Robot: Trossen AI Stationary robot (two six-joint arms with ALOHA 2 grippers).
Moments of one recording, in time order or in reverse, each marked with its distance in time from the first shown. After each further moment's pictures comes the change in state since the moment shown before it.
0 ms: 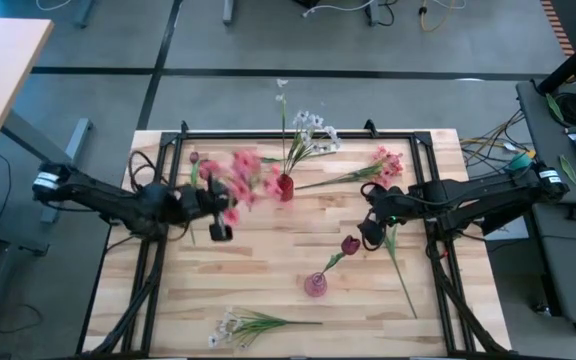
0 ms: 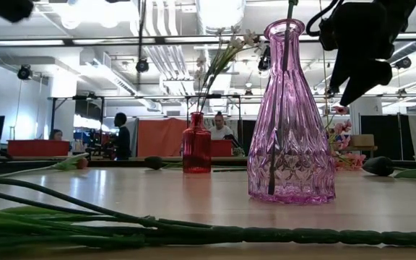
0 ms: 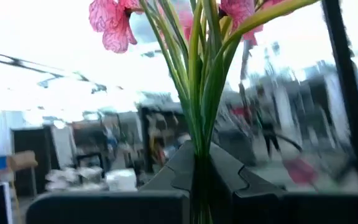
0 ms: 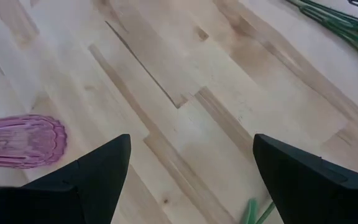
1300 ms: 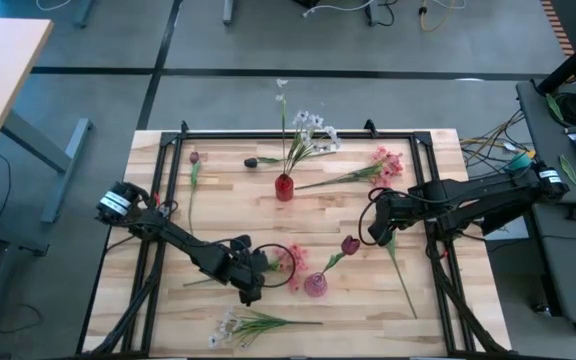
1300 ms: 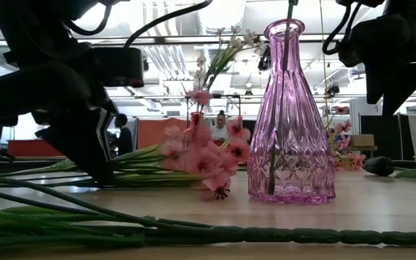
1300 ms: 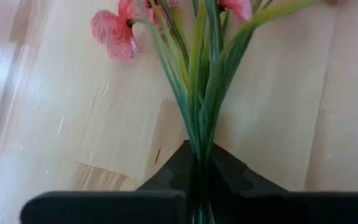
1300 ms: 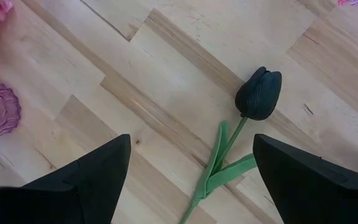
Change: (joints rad) left arm -0.296 0.771 0.467 -1.421 -0.005 -0.961; right arm 0.000 0.000 0.001 -0.240 -0.109 0.199
